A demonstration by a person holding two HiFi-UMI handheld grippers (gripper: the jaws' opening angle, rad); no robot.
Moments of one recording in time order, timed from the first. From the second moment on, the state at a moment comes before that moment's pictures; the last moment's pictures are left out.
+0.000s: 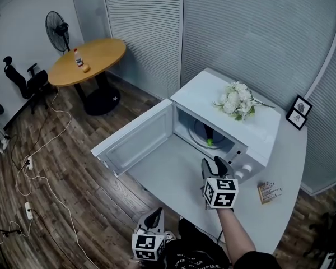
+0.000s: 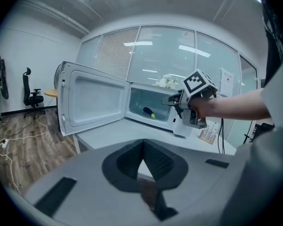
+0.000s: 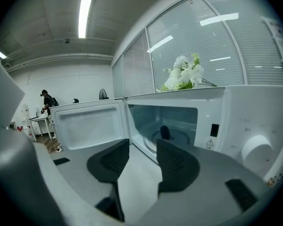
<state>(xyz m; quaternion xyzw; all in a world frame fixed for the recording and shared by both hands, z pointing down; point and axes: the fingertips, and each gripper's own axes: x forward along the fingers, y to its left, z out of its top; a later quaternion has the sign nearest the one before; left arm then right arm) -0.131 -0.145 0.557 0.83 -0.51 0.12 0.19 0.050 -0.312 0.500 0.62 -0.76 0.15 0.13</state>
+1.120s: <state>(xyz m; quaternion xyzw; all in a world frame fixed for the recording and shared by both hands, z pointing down) -0.143 -0.189 0.558 0.81 -0.53 0.15 0.21 0.091 -0.442 0.568 0.68 -0.68 0.19 0.20</state>
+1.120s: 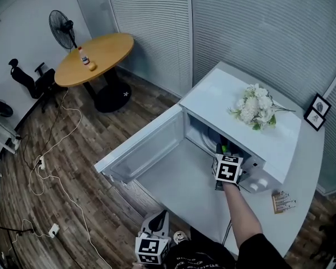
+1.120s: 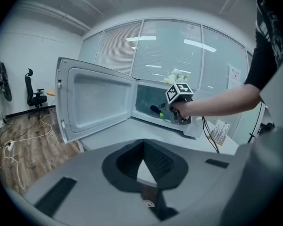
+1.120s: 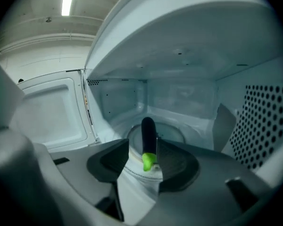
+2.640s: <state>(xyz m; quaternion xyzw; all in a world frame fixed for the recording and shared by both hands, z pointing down) -0.146 -0.178 0.579 0.79 -0.53 0.16 0.25 0.099 -0.465 0.597 0.66 -0.68 0.23 0.23</state>
